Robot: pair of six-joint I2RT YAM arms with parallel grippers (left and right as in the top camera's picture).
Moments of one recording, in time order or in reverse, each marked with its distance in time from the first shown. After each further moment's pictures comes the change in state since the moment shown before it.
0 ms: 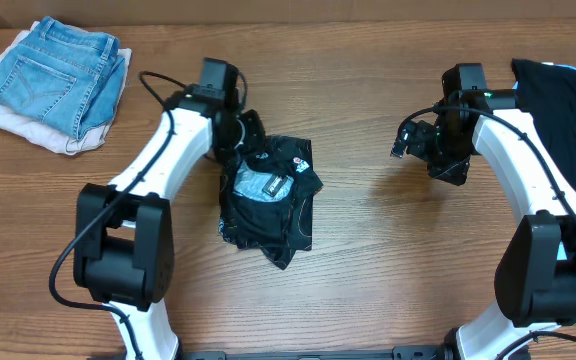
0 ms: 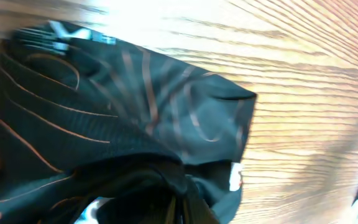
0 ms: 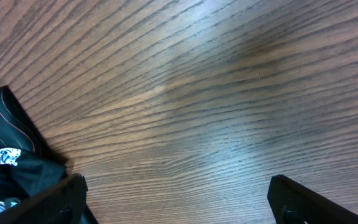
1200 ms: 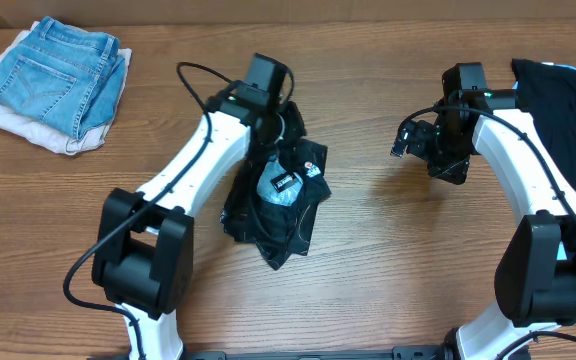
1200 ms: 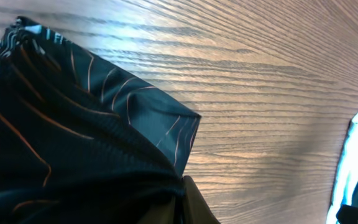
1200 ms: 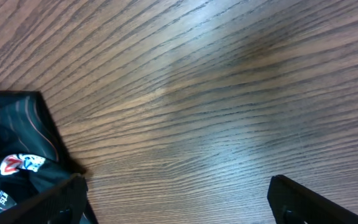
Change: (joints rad) left arm -0.174 0.000 0.073 0.071 -0.101 -0.153; right arm 0.000 0.000 0.000 0.007 -0.001 0.000
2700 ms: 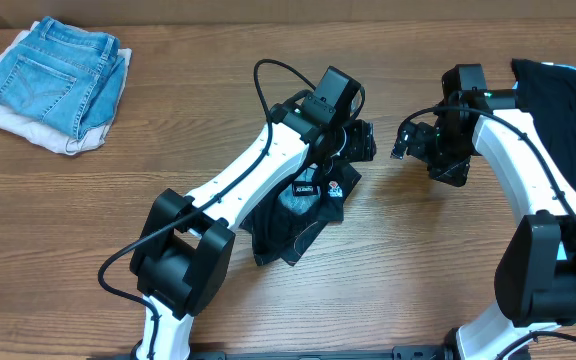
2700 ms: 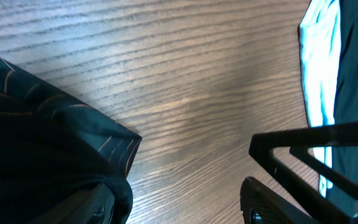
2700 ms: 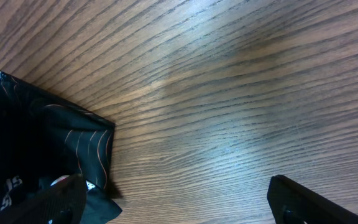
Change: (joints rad) left arm -0.211 0.087 0.142 0.009 0.081 0.128; right arm 0.000 0.000 0.000 -0.021 0.001 0.000
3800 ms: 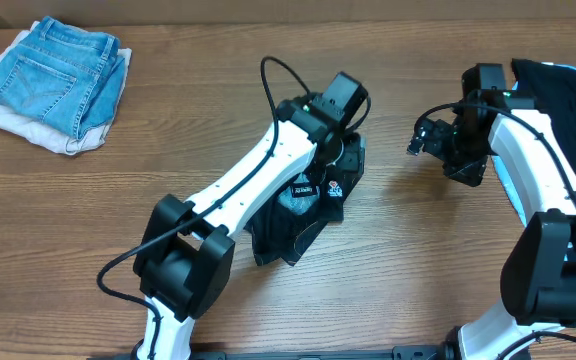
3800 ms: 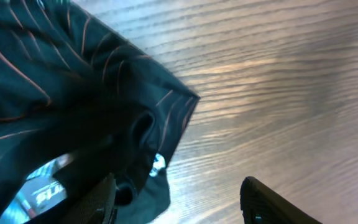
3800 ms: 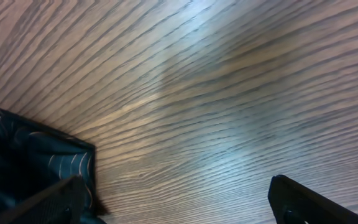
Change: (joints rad) left arm -0.024 0.001 0.113 -0.309 -0.162 0.057; right arm -0.081 0.000 0.000 0.010 0.023 0.000
